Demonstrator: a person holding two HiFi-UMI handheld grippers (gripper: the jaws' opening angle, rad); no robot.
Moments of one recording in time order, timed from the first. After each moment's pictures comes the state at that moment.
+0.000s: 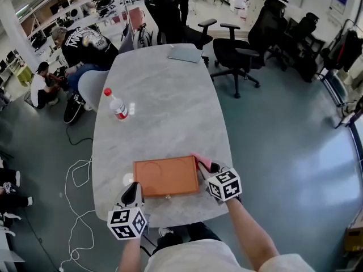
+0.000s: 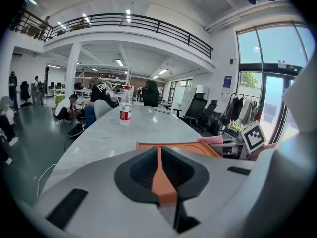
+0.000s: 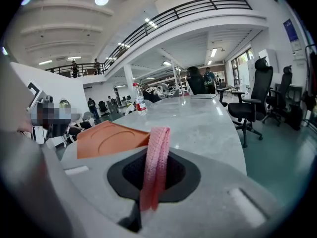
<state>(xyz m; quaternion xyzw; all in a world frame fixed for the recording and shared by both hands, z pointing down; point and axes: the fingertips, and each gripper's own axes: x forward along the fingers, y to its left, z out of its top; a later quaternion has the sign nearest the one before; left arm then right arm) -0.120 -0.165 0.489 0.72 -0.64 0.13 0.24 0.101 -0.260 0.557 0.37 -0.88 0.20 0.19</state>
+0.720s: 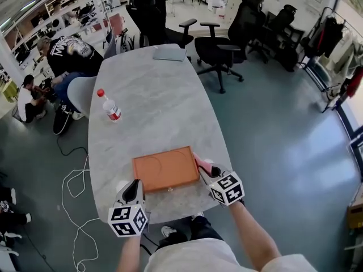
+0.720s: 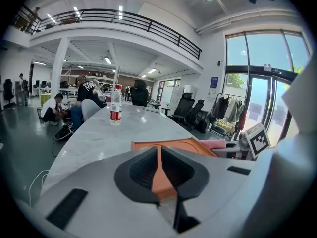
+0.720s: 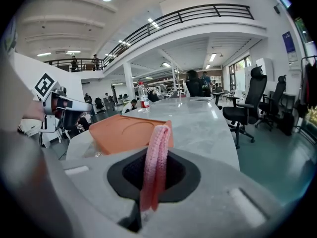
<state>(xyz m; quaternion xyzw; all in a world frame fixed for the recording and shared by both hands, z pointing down) -0.121 -0.156 0.491 0.77 -0.58 0.13 0.23 0.102 -0.194 0.555 0.40 -0.87 0.18 0.20</state>
